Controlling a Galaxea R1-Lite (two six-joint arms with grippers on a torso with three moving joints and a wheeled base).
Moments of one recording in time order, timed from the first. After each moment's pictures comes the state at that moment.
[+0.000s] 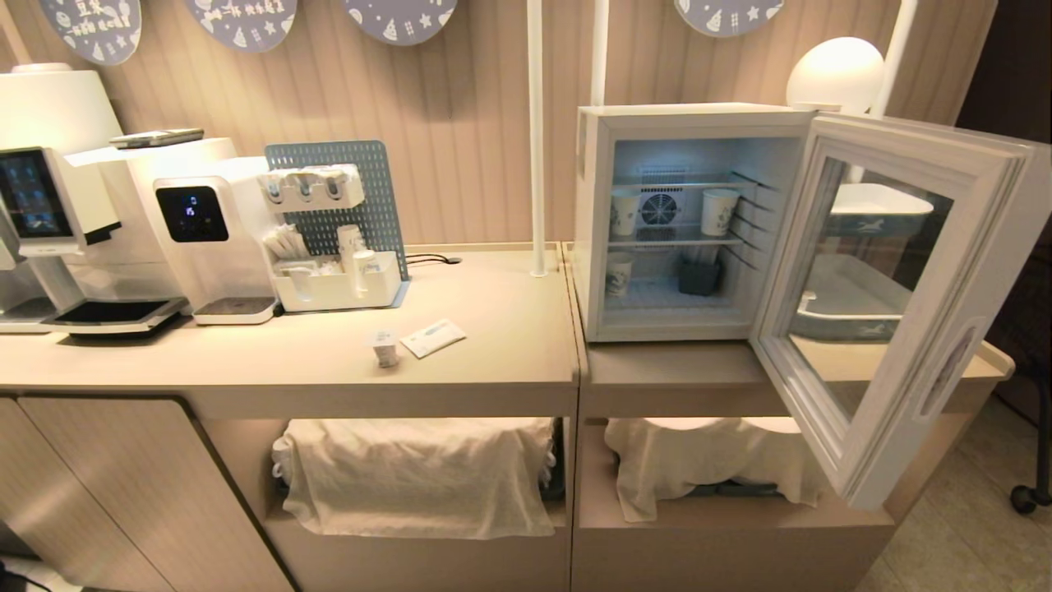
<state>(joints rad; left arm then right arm) 0.00 0.00 0.00 0.02 -0.01 0.04 0.00 0.00 -0.01 0.04 0.00 0.01</state>
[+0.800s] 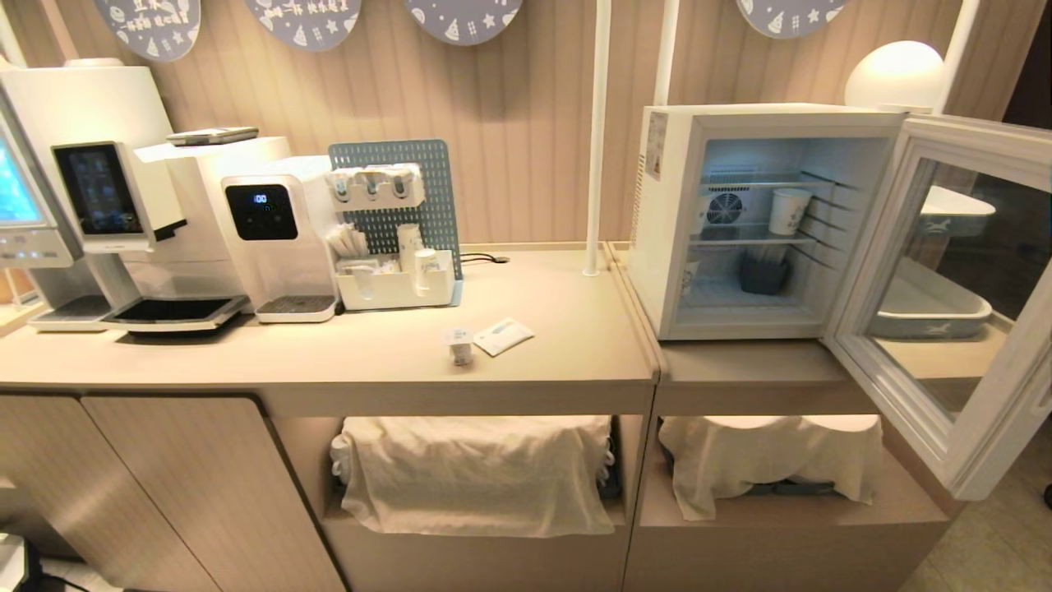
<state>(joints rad) 0.00 0.00 -0.01 0.02 -0.01 0.05 0.00 0.00 -0.01 0.04 0.00 0.01</state>
